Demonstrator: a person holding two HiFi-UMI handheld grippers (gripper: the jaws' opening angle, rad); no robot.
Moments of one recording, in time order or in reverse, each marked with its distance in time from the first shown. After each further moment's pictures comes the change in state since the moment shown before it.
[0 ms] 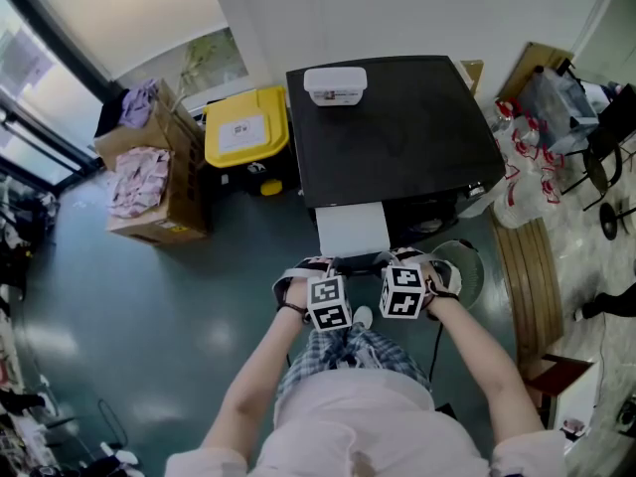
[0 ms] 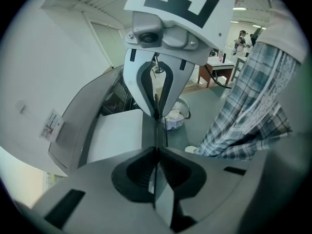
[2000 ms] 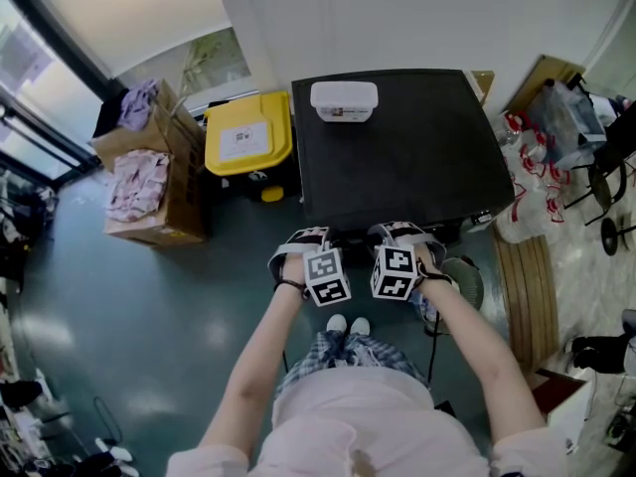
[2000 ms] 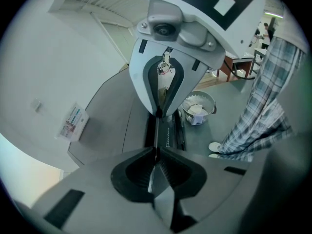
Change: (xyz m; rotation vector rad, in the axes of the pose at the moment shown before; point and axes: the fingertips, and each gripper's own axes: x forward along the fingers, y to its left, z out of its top) left arm 0.020 0.149 -0.017 -0.033 0.048 0.171; right arm 0.019 -0.148 0.007 -0.055 0.001 -0.206
